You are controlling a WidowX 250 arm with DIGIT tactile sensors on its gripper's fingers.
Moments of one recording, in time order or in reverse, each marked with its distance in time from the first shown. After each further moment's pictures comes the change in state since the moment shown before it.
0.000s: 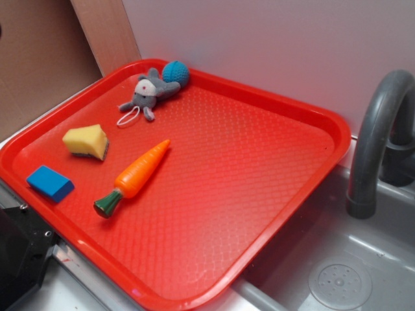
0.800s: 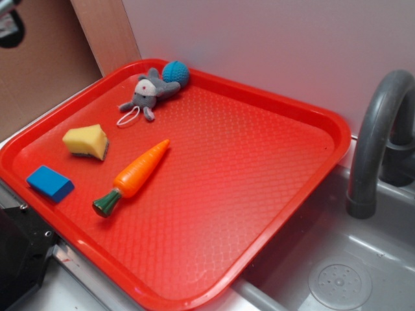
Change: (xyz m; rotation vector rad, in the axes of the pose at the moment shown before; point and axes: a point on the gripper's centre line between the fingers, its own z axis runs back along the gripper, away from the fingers) arm 0.024 -0.002 -0.014 -0.024 0.031 0.014
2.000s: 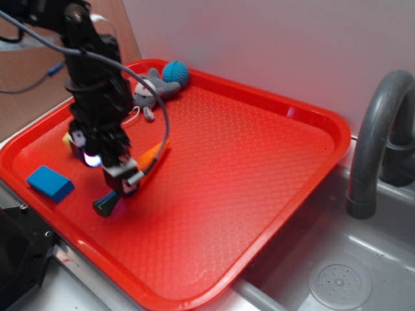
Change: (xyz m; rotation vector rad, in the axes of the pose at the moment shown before) arm 0.009 0.002 -0.192 0.067 0.274 -0.006
